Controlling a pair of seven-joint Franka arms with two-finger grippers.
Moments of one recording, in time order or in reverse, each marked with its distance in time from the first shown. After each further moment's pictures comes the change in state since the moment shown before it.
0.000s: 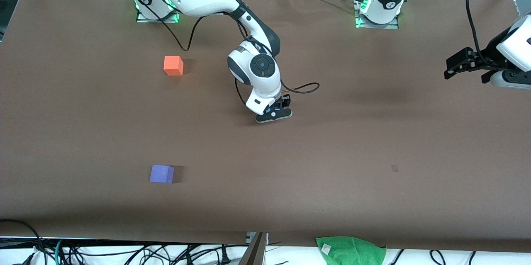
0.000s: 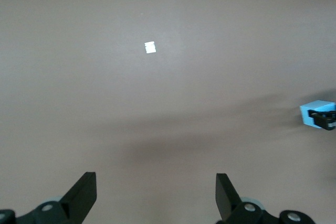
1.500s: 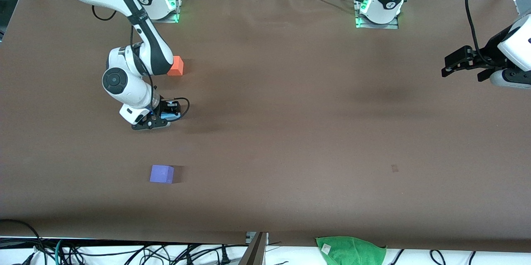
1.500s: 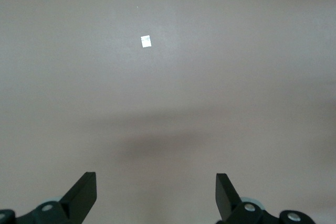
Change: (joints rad) left arm 0.003 0.006 0.004 0.011 -0.009 -0.030 0.000; right arm -0.528 -0.471 -0.052 -0.781 0.108 0.176 -0.568
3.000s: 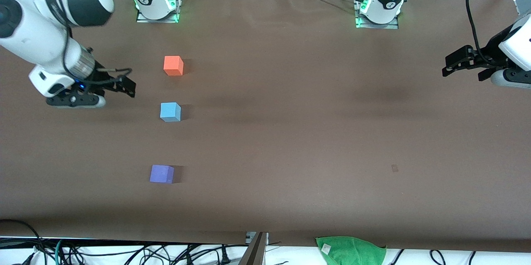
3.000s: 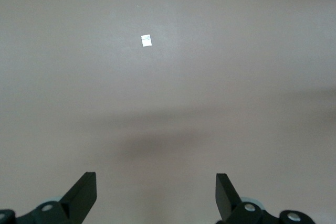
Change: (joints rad) left arm 0.001 0.000 0.000 0.003 0.000 -0.006 0.000; right arm -0.022 -0.348 -0.065 0.328 -0.055 -0.653 0.091
